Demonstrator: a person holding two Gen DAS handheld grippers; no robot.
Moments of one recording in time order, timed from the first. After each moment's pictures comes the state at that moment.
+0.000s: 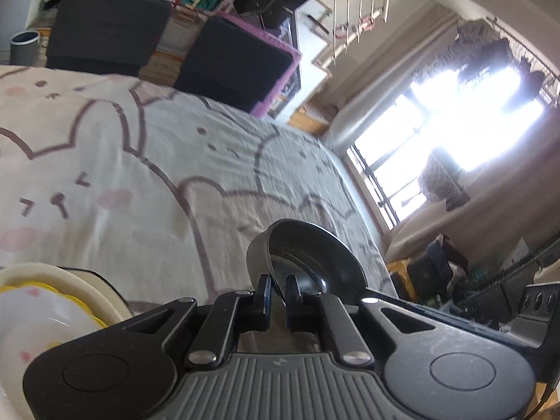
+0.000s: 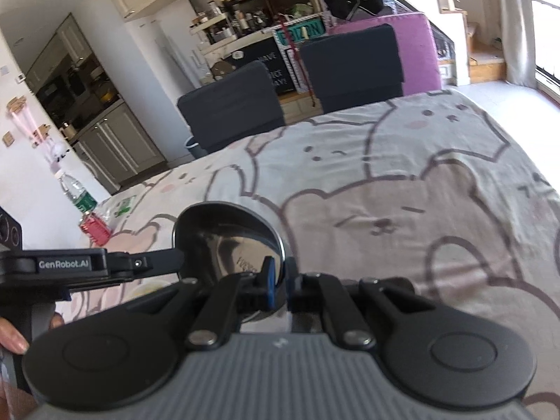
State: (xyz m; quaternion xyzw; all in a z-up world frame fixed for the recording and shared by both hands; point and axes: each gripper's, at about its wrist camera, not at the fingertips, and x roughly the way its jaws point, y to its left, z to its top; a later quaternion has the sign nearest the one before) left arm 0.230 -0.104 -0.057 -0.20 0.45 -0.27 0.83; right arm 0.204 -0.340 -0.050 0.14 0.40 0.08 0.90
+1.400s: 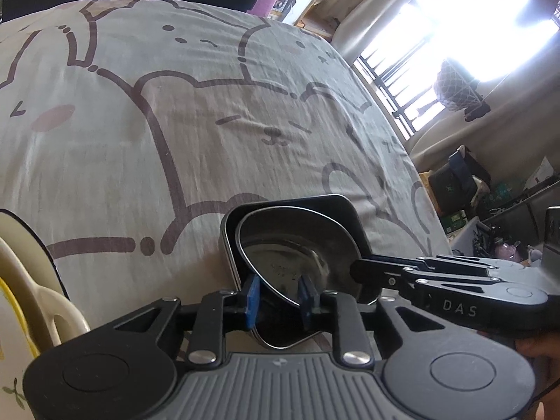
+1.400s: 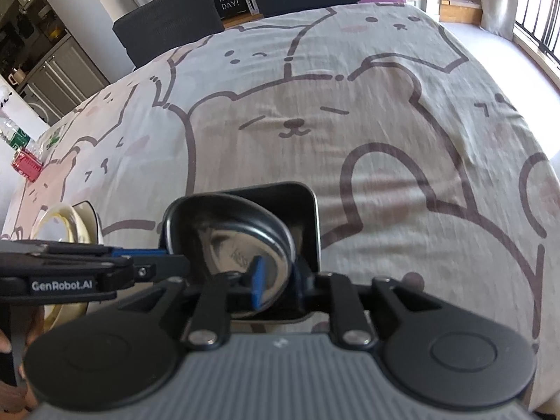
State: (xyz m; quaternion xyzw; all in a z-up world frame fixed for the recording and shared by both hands) left arm 0.238 -0.177 -0.133 -0.10 0.55 -0.30 0.77; right arm 0.210 -0.377 -0.119 0.10 0.53 0.04 0.84
